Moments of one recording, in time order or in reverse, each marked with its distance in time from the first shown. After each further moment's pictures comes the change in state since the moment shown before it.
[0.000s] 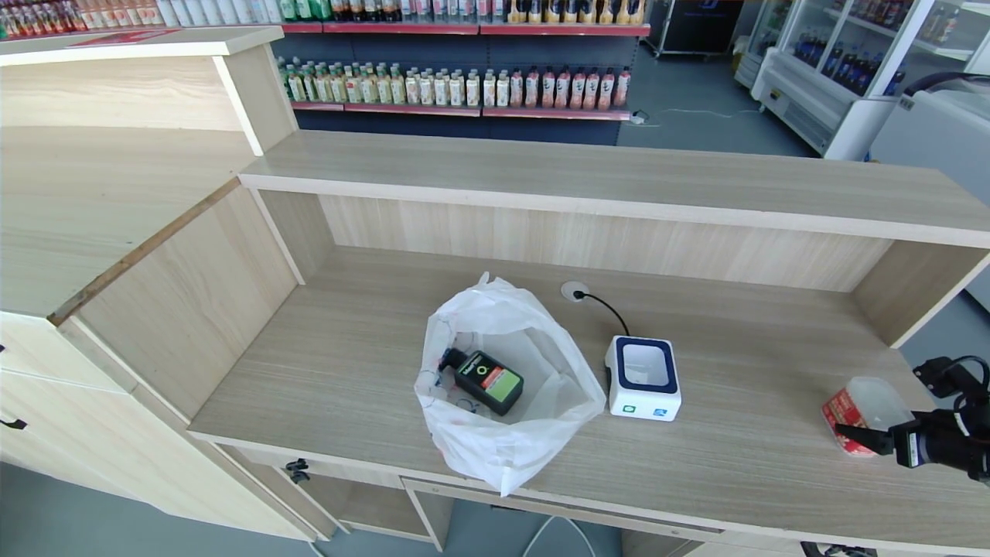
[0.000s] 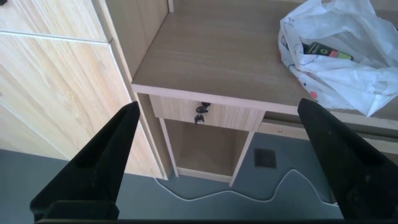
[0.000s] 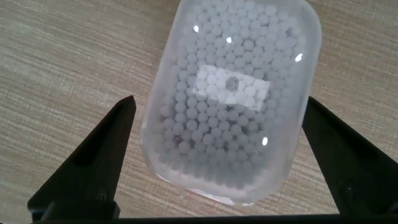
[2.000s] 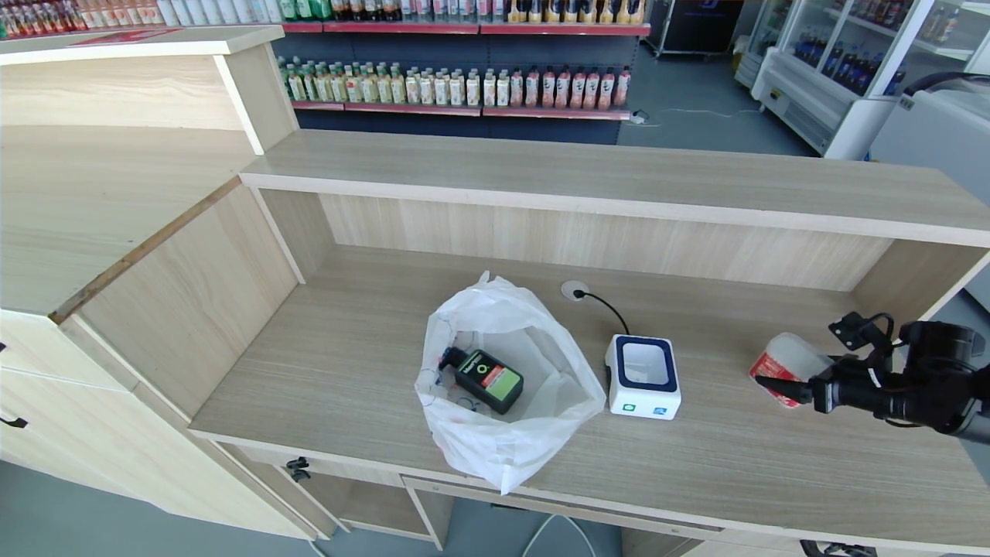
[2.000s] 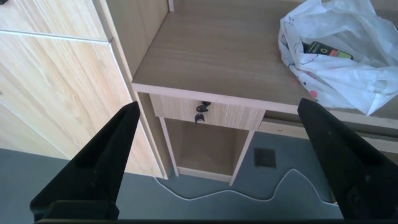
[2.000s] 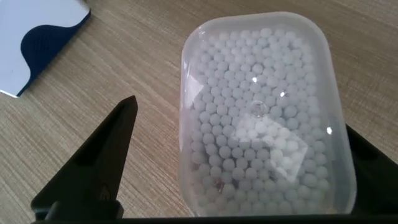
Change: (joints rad) left arm 0.000 0.000 0.000 0.000 0.000 0.000; right arm 0.221 0.136 -0.277 0.000 0.160 0.071
